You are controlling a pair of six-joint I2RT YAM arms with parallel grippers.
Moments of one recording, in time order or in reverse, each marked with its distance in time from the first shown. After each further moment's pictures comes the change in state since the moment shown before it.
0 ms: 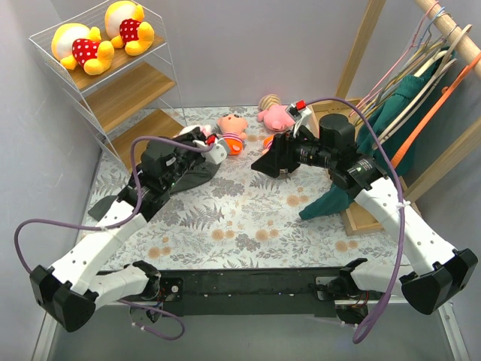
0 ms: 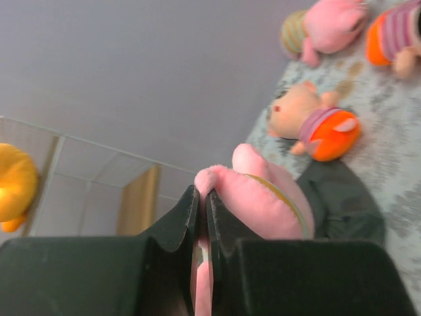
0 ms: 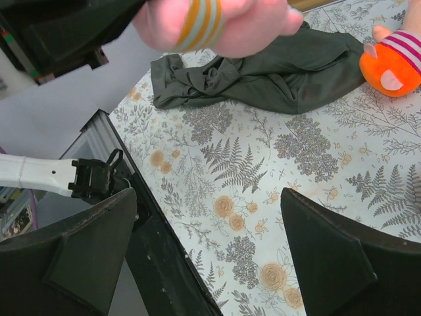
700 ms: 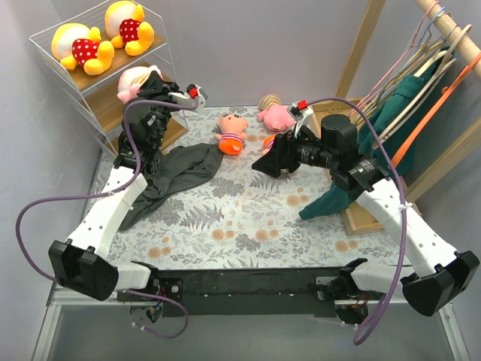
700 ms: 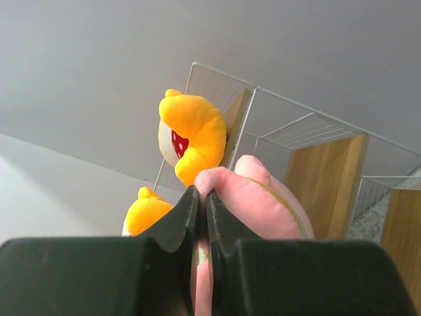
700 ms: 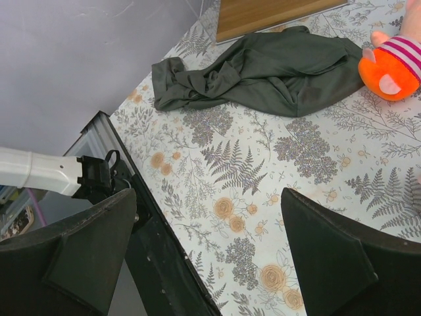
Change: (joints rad) left arm 0.265 0.265 0.282 0.295 -0.137 0.349; right arm 0.000 -0.013 0.000 0.002 0.003 0.000
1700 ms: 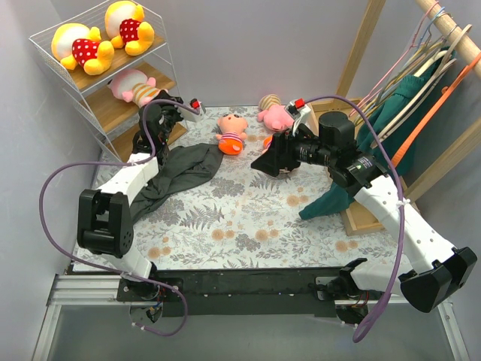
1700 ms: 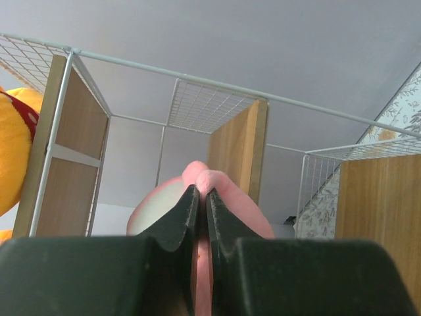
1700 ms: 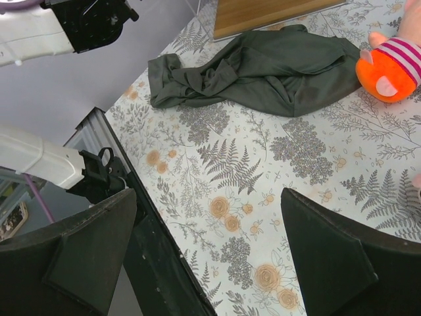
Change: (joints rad) left arm 0.161 0.312 -0.153 0.294 0.171 0.042; right arm 0.000 0.029 0.029 -0.019 -0.004 -0.027
